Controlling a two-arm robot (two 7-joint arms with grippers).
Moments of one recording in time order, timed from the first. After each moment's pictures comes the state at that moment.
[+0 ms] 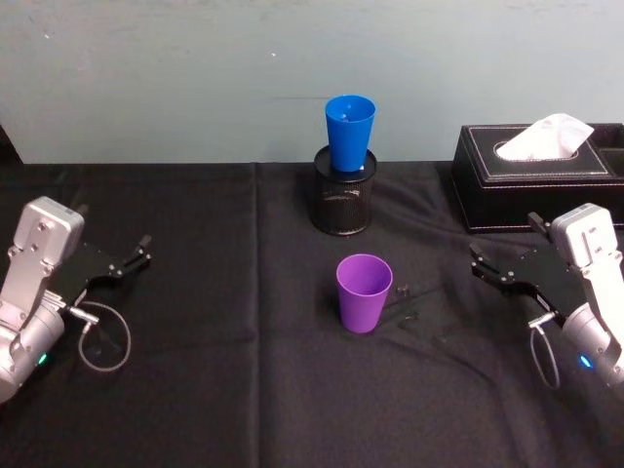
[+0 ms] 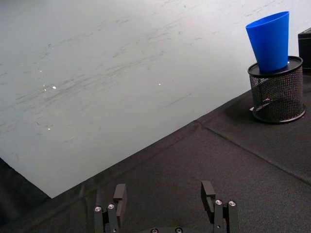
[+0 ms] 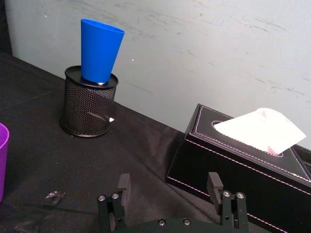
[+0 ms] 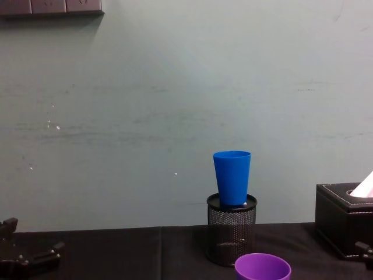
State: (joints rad) left arm -0.20 0.60 0.45 -1.41 -0.25 -0.12 0.03; right arm 0.20 0.60 -0.45 -1.41 0.25 -0.12 -0.03
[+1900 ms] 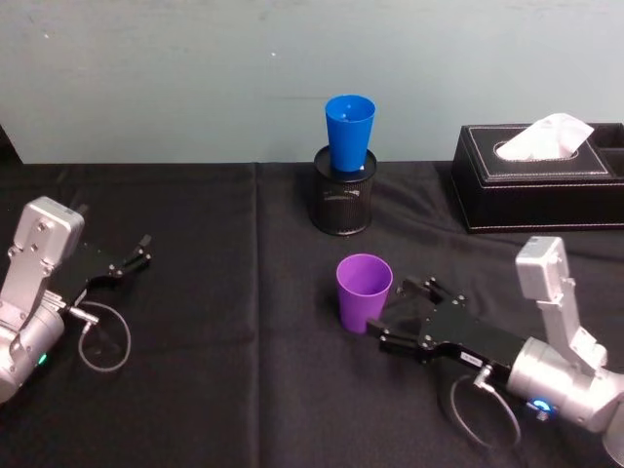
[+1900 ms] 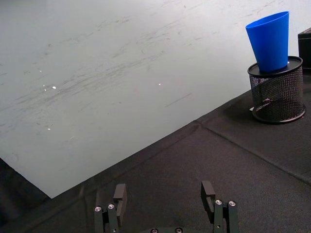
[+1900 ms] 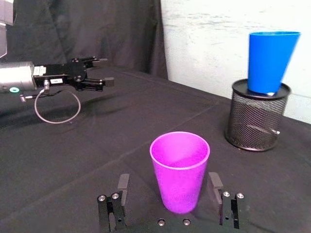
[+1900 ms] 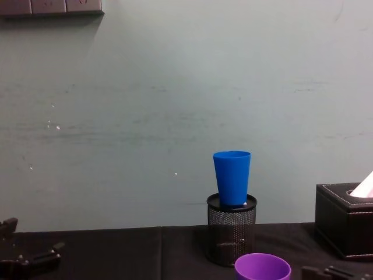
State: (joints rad) left arm -0.20 0.60 0.45 -1.41 -0.25 -0.12 0.03; right arm 0.21 0.57 -0.49 -1.38 0.53 -0.15 0.57
